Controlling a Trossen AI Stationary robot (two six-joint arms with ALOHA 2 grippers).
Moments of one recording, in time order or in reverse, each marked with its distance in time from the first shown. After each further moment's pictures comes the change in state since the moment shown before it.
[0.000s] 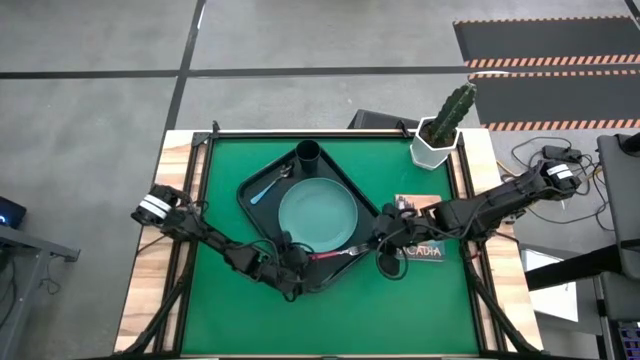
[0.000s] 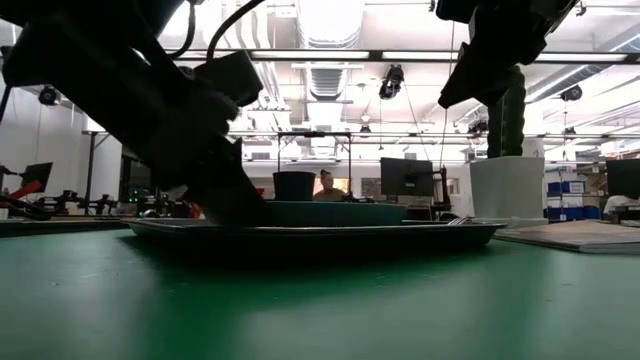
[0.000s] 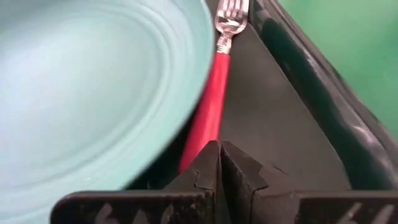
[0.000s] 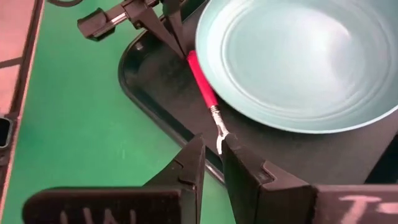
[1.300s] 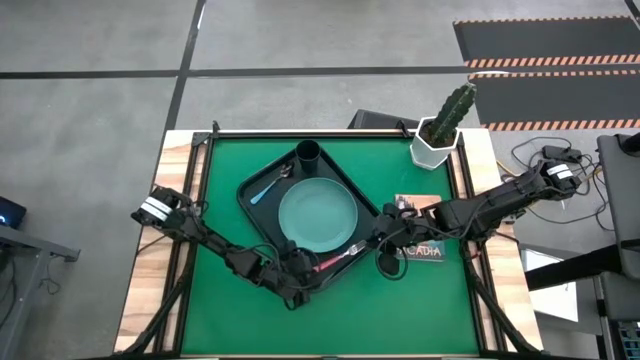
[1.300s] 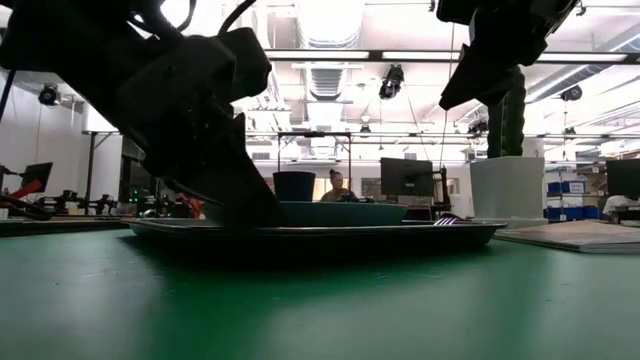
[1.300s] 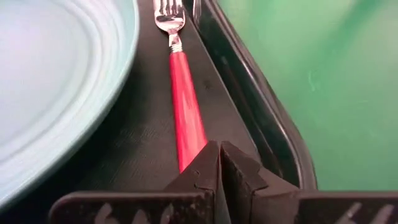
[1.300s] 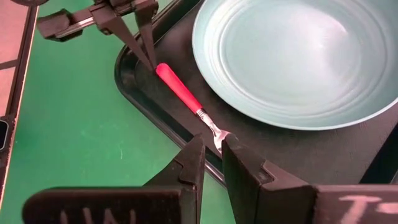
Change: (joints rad) left arm -0.027 0.020 0.057 0.012 0.120 -0.044; right arm 0.000 0.000 -0.001 -0.007 0.008 0.015
